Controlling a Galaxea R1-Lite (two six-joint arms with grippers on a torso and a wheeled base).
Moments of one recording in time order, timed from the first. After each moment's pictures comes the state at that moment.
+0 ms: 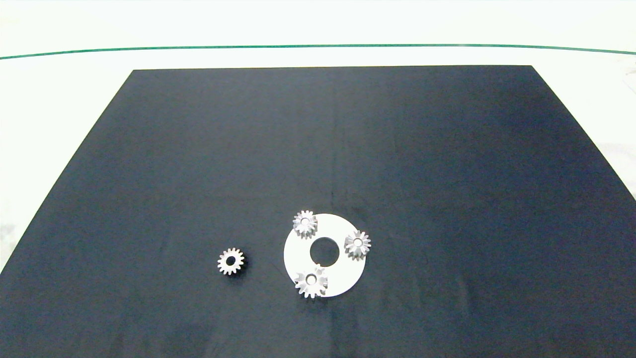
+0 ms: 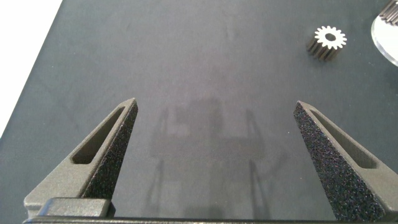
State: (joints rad) left arm 0.00 0.00 0.00 -0.01 0.04 0.00; right arm 0.00 0.00 0.00 0.00 0.03 0.01
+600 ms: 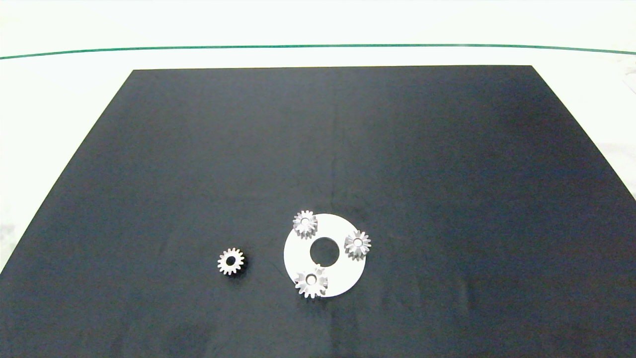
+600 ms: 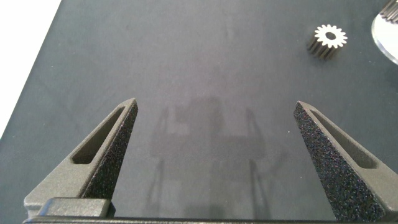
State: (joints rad) left arm 0.00 0.01 0.00 -0.01 0.03 0.00; right arm 0.00 0.00 0.00 0.00 0.02 0.01
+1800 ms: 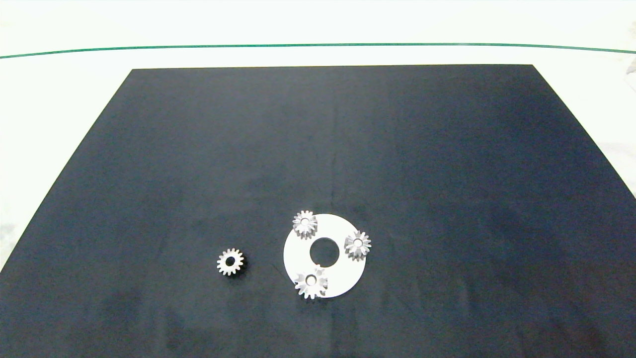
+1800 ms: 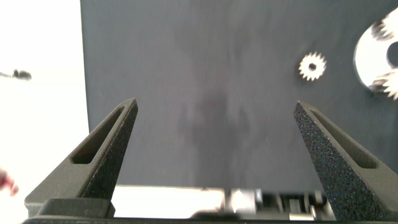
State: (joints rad) left arm 0.02 0.94 -1.38 0.98 0.05 0.06; right arm 0.16 0.73 -0.76 0.34 0.03 -0.21
